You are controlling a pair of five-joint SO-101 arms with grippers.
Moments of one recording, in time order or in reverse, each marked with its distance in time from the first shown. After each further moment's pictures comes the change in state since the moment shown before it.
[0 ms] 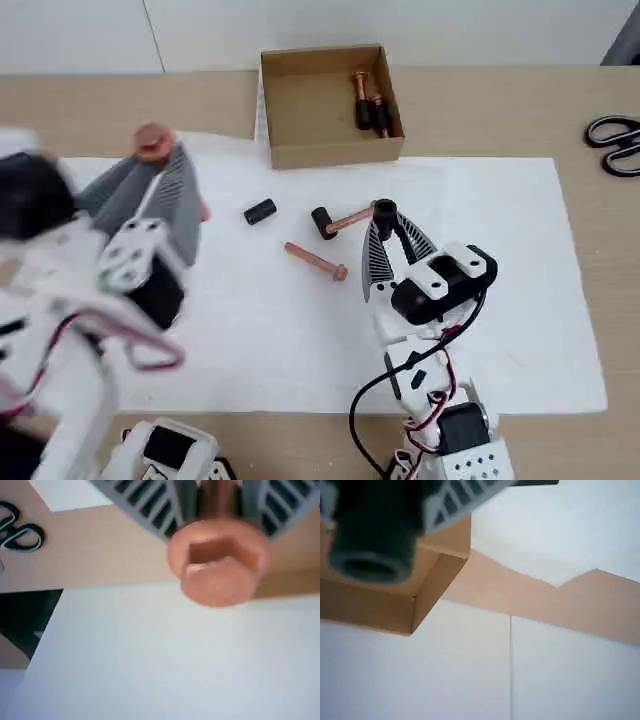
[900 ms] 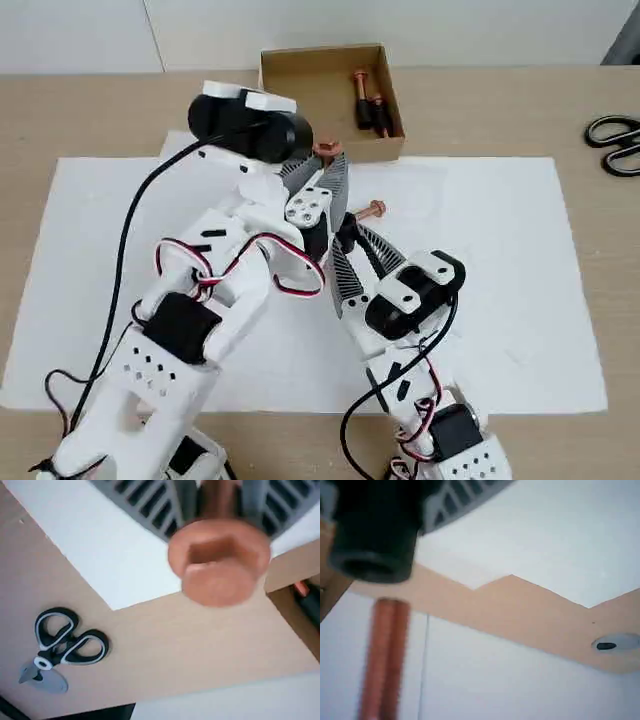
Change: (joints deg) left arm 14.4 10.5 28.7 -31.6 0.4; right arm -9.1 0.0 0.0 0.0 0.0
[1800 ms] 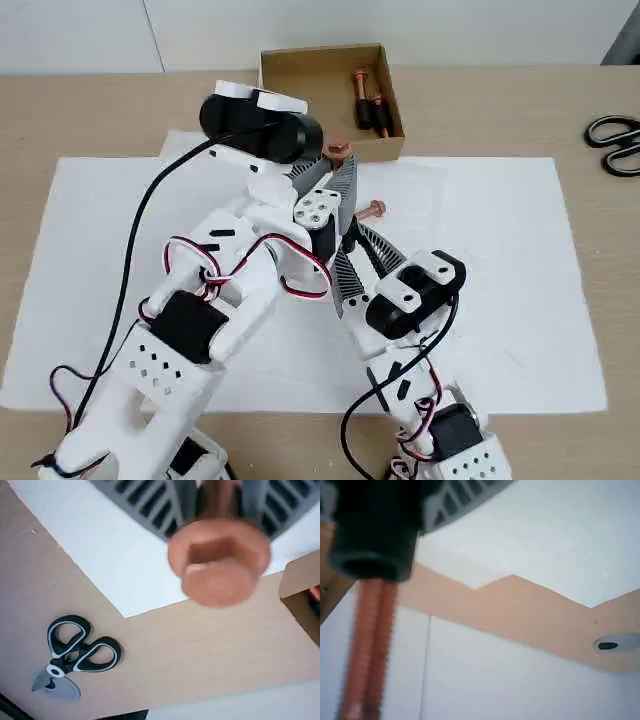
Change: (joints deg) left arm 1.4 0.4 -0.1 -0.1 0.4; right arm 0.2 0.0 0.0 0.0 0.0
